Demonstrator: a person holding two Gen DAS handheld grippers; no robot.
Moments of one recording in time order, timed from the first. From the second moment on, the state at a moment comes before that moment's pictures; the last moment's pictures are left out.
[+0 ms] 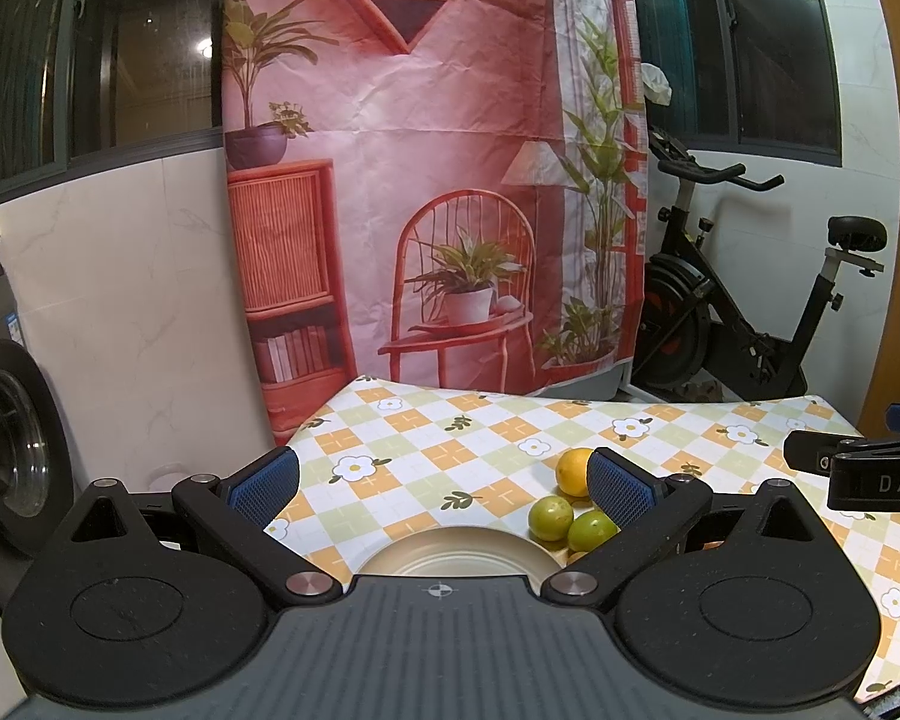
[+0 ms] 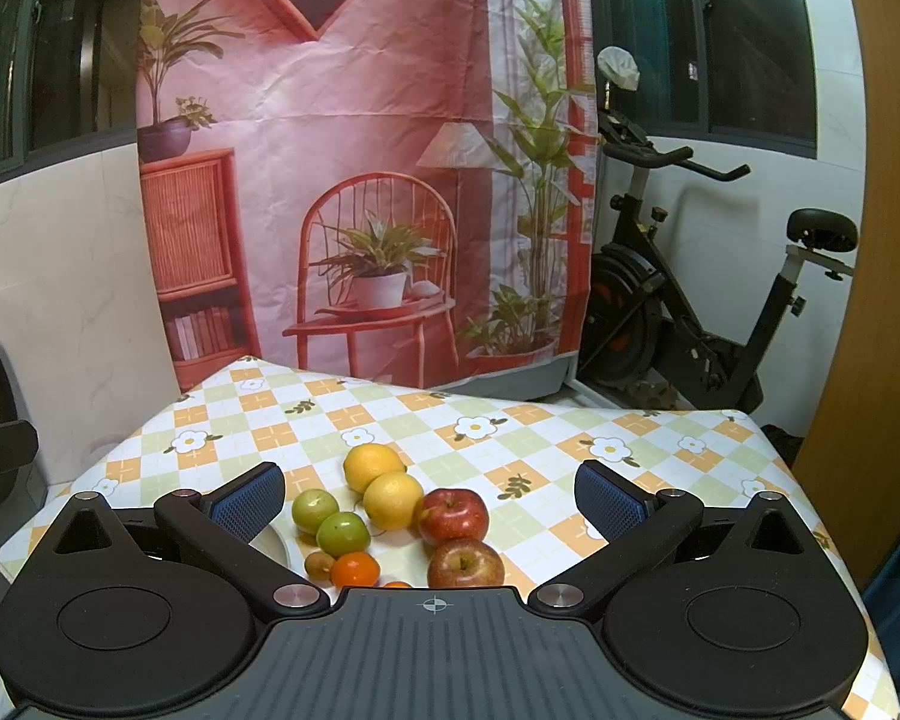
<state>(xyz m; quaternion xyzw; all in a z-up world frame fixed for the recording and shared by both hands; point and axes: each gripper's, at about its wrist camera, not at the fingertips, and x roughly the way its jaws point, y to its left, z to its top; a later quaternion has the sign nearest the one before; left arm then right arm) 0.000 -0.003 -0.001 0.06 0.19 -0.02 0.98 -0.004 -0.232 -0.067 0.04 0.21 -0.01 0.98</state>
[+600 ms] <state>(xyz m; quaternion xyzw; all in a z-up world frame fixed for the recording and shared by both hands) 0.000 -0.002 -0.002 0.05 0.20 -0.02 0.98 -0.004 -0.229 -0.074 0.05 0.21 -0.01 0.98</state>
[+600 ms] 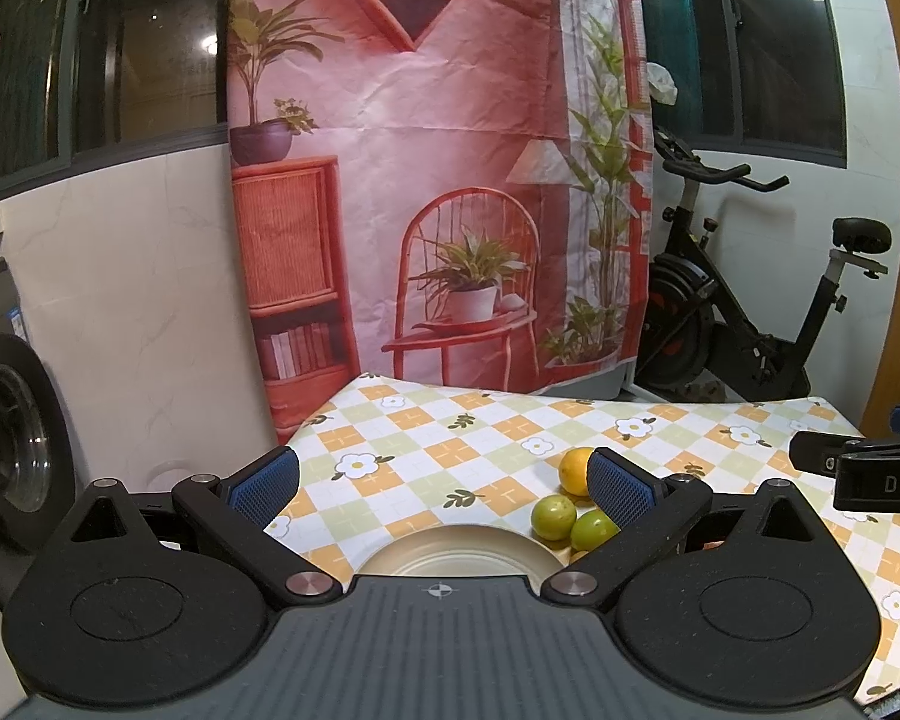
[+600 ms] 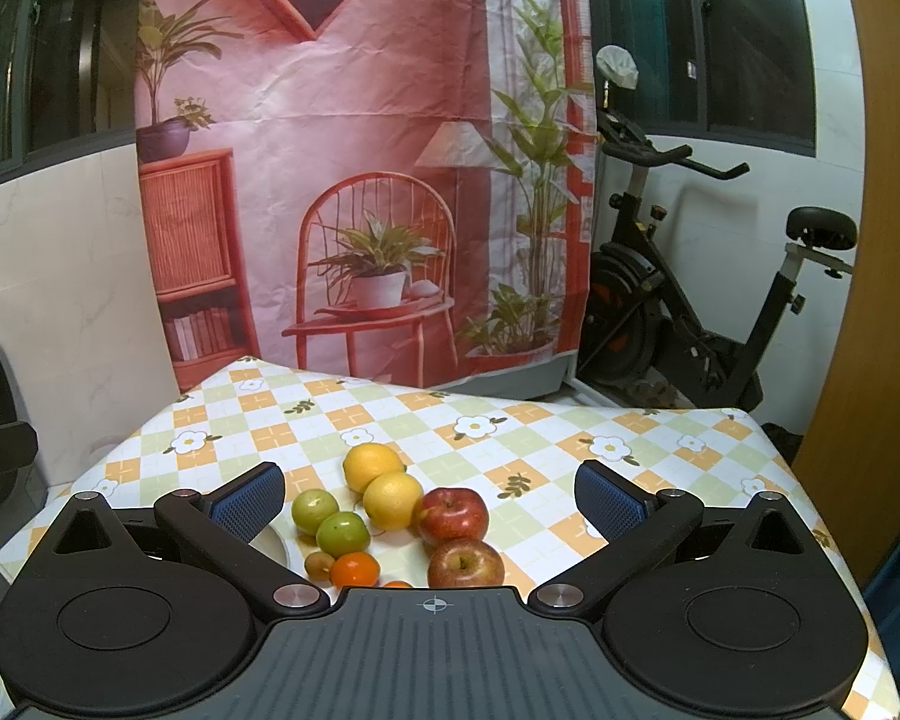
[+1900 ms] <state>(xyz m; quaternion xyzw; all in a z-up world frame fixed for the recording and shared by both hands) 0.087 -0.046 -0.065 0.00 0.20 -0.10 0.97 0.060 -0.319 -0.217 0.00 0.17 0.08 0.98</state>
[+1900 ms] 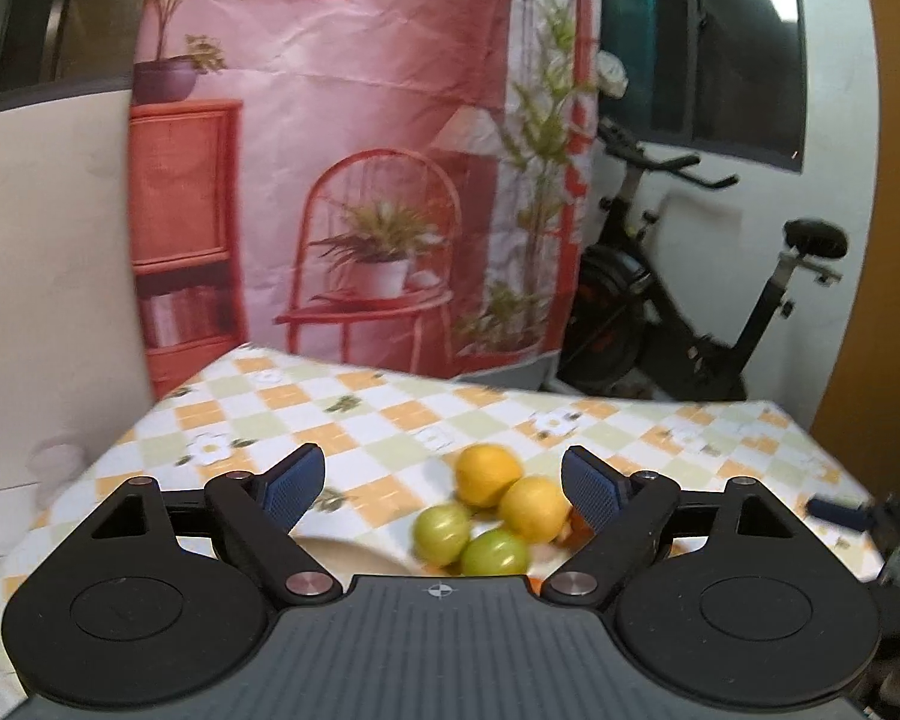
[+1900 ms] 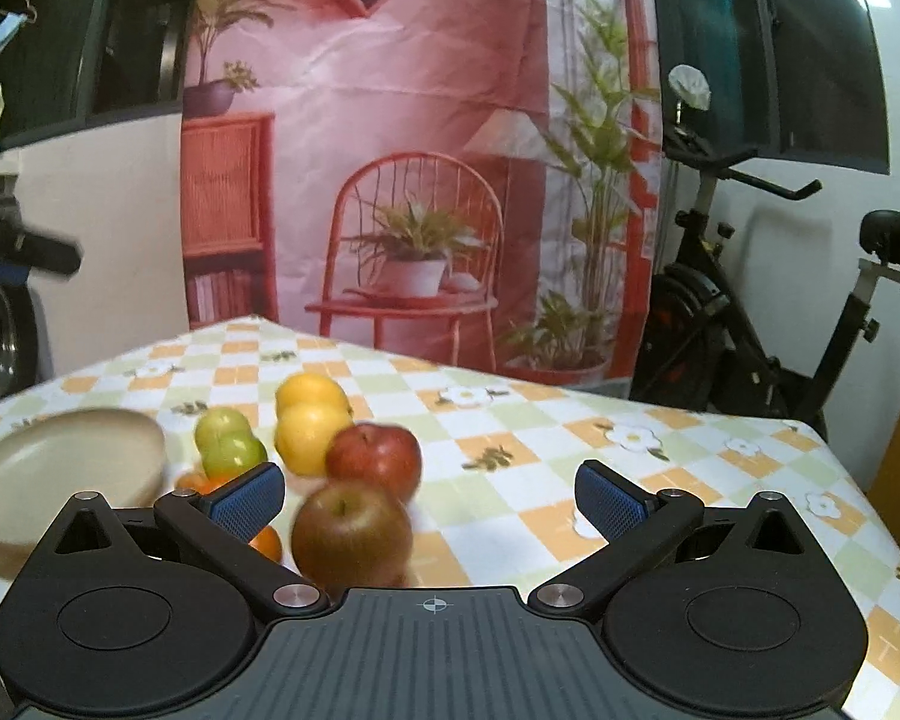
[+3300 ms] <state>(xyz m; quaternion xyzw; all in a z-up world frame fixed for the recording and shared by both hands) 0.102 -0.077 -0.125 0.06 0.29 -0.13 0.95 0.067 -0.325 -0.259 0.05 0.25 0.20 0.95</state>
